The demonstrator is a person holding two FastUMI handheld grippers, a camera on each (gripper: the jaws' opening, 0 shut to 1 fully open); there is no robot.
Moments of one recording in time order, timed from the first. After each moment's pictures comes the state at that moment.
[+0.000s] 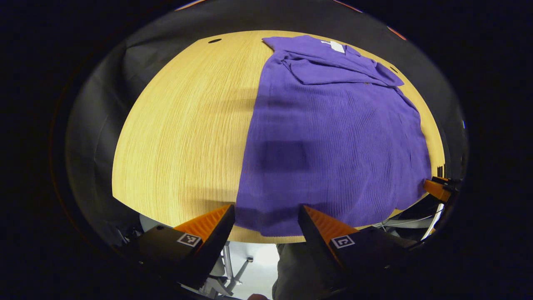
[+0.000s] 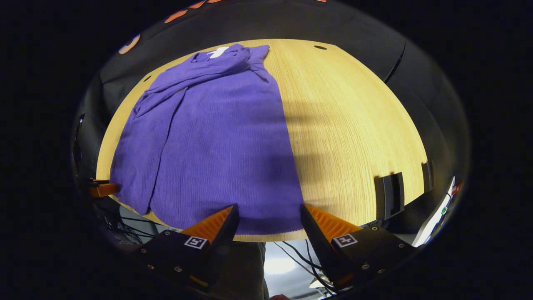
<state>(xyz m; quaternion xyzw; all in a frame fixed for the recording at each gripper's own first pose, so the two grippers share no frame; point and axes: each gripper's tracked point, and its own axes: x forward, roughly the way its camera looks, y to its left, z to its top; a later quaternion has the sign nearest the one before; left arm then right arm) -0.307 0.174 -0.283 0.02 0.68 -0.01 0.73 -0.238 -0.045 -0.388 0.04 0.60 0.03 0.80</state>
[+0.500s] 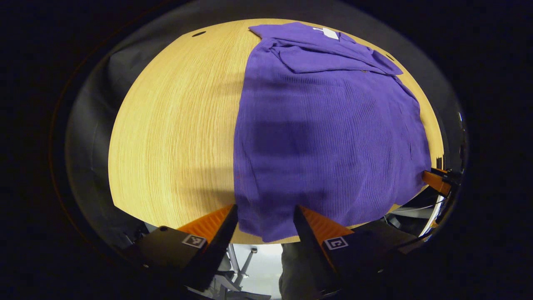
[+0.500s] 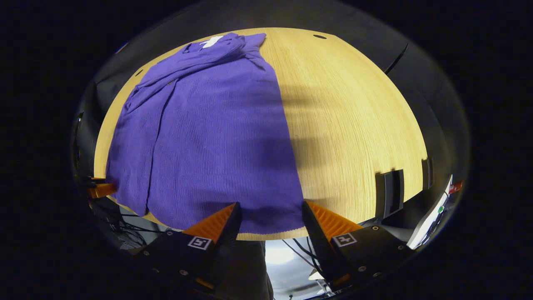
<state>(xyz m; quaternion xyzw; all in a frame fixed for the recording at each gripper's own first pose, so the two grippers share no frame) -0.304 0.168 -0.287 0.02 0.73 -0.03 0.68 -0.243 -0.039 -0.393 0.03 0.65 0.02 0.76</state>
